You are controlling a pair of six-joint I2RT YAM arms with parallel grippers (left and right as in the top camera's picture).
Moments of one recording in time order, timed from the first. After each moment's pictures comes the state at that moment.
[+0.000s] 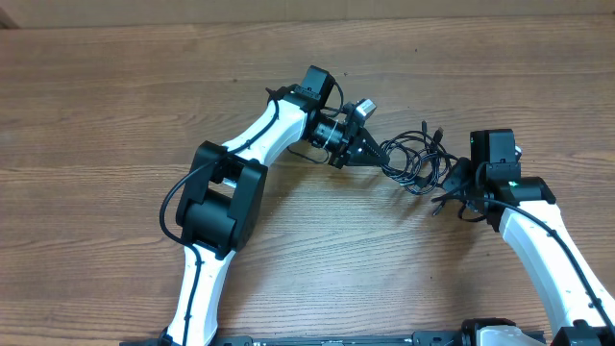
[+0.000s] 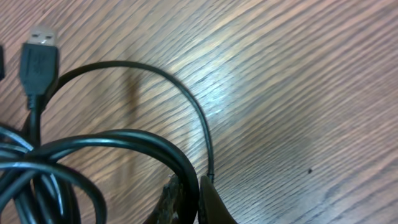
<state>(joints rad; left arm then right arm) -0.46 2.33 1.75 -0.76 1.38 -0.39 0.03 1.34 0.83 -0.64 0.14 0.65</state>
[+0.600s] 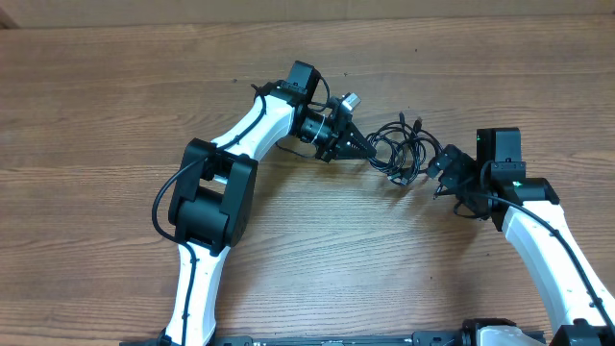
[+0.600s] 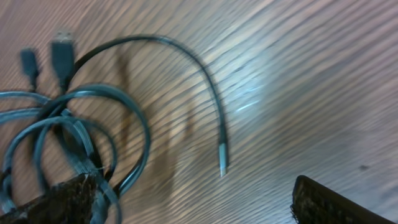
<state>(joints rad) -0.41 2.33 1.75 -0.76 1.29 -0.39 0.01 1.34 0.83 -0.59 -0.05 0.69</state>
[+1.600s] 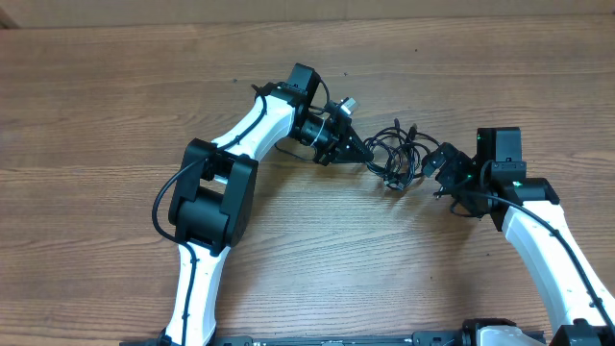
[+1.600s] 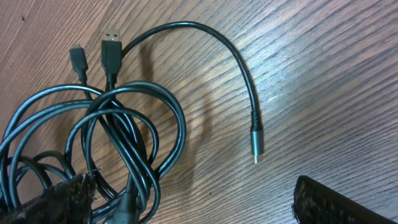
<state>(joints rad) -0.41 2.33 1.75 -0.82 1.23 -0.39 0.01 1.34 0.83 -0.57 -0.13 0.70</state>
